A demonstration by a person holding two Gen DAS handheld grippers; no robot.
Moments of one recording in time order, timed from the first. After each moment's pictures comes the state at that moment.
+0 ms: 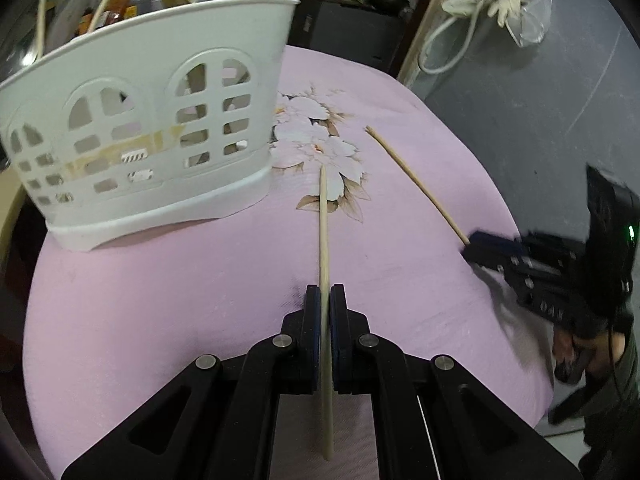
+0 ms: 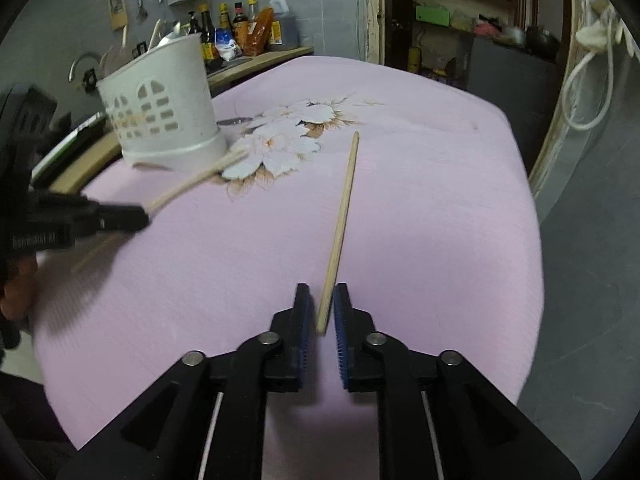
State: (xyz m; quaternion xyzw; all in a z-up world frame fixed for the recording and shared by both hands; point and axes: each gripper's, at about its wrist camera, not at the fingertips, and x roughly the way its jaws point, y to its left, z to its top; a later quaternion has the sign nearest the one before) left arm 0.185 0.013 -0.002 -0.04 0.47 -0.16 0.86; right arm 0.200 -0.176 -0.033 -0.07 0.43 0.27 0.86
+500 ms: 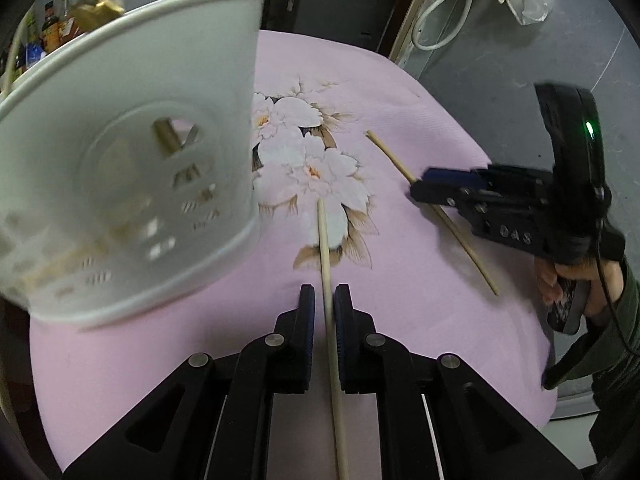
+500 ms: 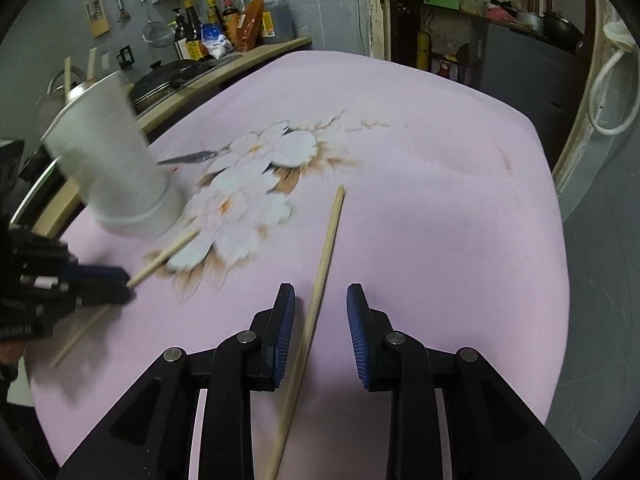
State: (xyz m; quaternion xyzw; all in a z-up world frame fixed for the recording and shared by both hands) left arm 0.232 0.008 -0.004 -0.01 0.51 -0.18 0.84; right arm 0.304 -0.144 -0.033 -0.07 0.46 0.28 0.84
